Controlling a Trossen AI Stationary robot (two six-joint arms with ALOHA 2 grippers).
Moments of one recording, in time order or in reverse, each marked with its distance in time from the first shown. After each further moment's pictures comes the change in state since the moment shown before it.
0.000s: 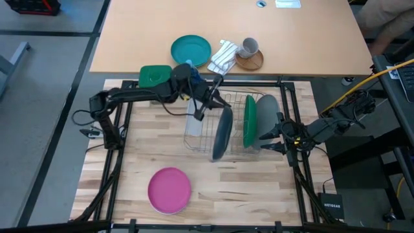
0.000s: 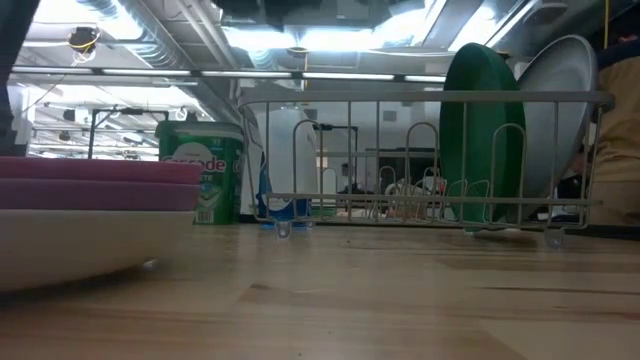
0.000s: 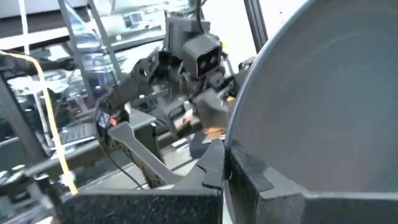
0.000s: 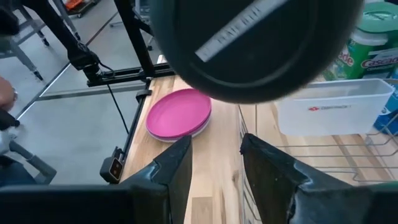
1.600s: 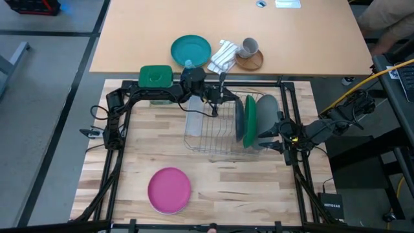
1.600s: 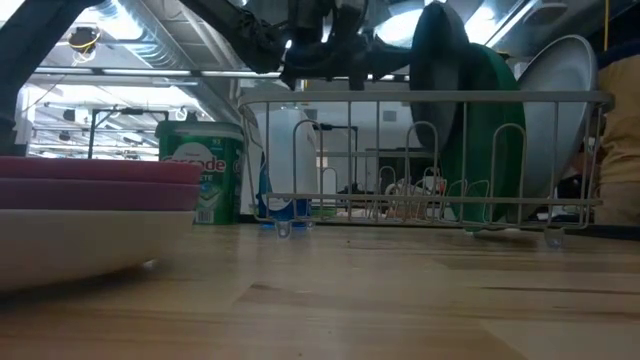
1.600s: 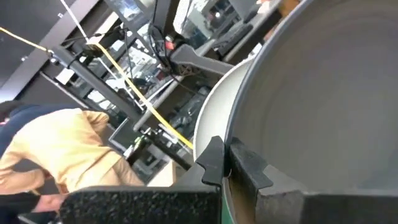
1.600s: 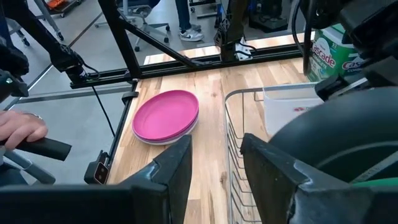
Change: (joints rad) left arm 0.061 0.204 0.000 0.040 -0.255 0.610; right arm 0.000 0.012 0.000 -0.005 0.056 0.000
